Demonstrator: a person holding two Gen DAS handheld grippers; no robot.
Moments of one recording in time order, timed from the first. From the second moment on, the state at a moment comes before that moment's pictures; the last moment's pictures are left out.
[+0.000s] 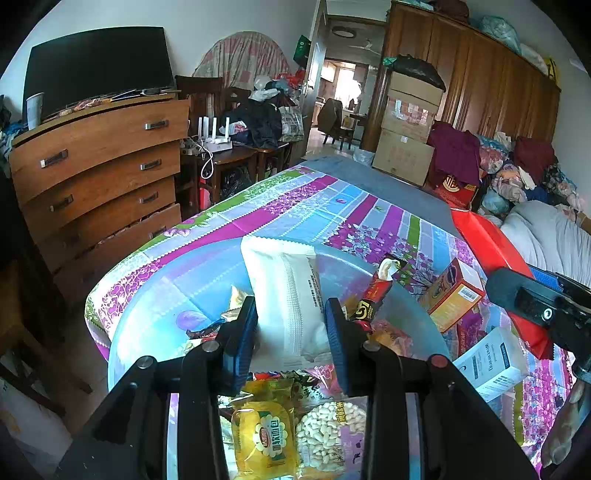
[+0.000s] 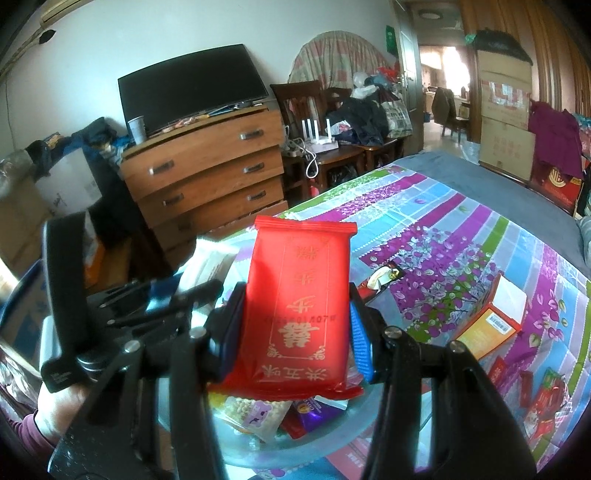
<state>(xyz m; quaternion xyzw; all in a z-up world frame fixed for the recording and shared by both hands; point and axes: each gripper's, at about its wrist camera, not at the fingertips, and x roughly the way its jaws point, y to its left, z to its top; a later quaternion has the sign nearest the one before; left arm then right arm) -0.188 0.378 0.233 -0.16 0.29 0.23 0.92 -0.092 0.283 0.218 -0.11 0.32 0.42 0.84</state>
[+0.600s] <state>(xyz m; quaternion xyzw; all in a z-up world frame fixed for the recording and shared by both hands) -0.186 0.376 0.223 -0.16 0.29 0.23 0.92 -0.094 0.291 0.202 -0.11 0.34 0.41 0.84</state>
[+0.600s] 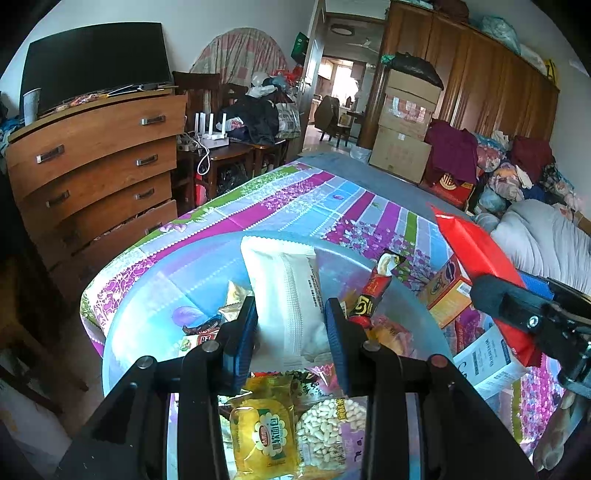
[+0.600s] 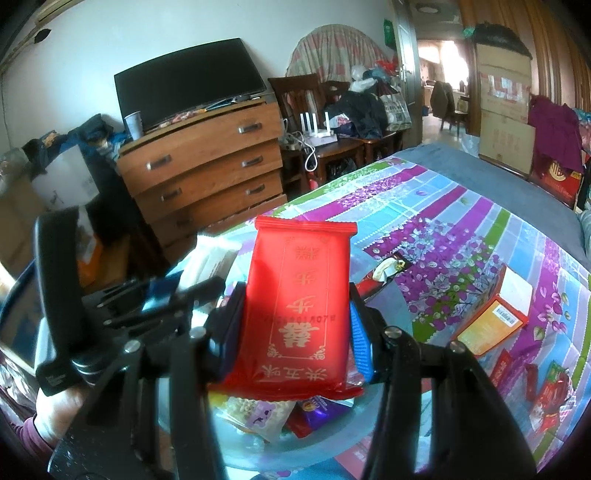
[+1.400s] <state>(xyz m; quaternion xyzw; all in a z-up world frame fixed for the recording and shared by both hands) -0.177 0.374 0.225 -0.16 0.30 0.21 0.92 -0.090 0.298 0.202 -0.10 0.34 0.42 0.84</state>
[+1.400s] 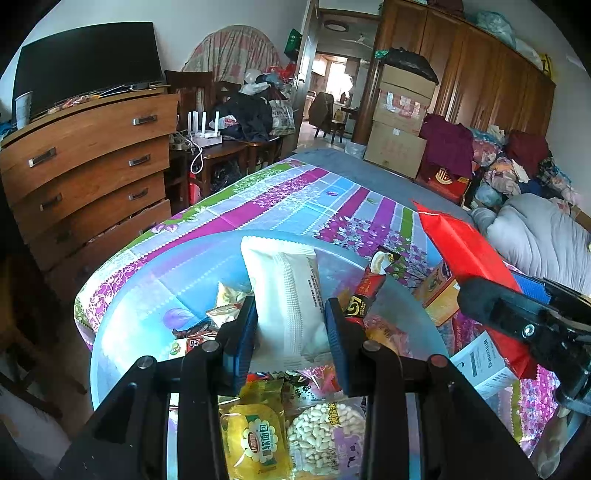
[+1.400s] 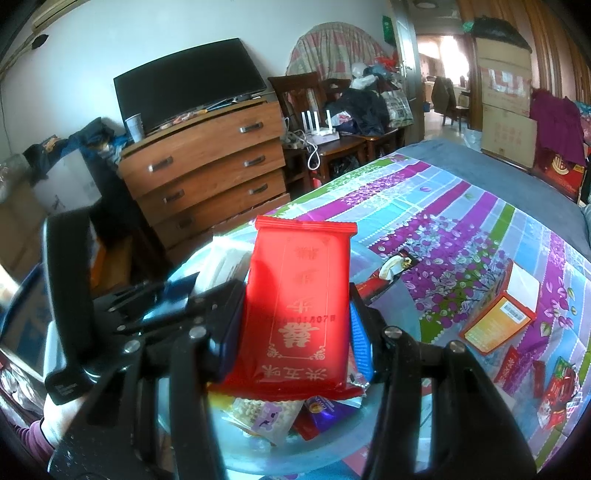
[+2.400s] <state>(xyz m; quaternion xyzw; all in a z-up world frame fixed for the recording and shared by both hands) -0.167 0.390 0.208 -0.18 0.31 0.25 0.90 -0.082 0.300 0.191 -0.09 0.36 0.43 0.82</state>
